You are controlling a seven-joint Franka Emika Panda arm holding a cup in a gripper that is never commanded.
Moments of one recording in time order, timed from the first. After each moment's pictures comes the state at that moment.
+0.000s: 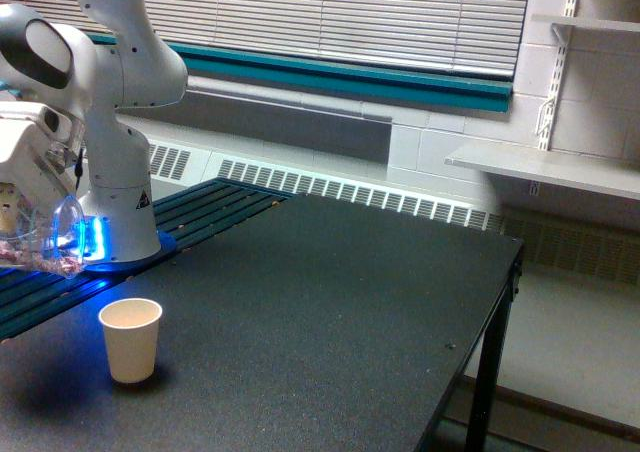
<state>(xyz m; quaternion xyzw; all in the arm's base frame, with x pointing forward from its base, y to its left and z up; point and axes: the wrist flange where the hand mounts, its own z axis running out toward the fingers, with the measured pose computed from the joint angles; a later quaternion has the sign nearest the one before) 0.181 -0.323 0.279 0.92 -0.15 0.22 0.29</state>
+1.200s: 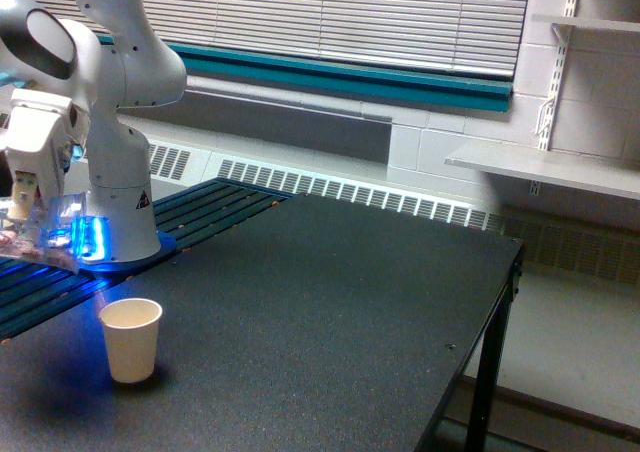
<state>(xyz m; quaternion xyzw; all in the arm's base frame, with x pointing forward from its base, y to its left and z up) 0.192 -0.320 0.291 0.92 -0.03 0.20 0.34</state>
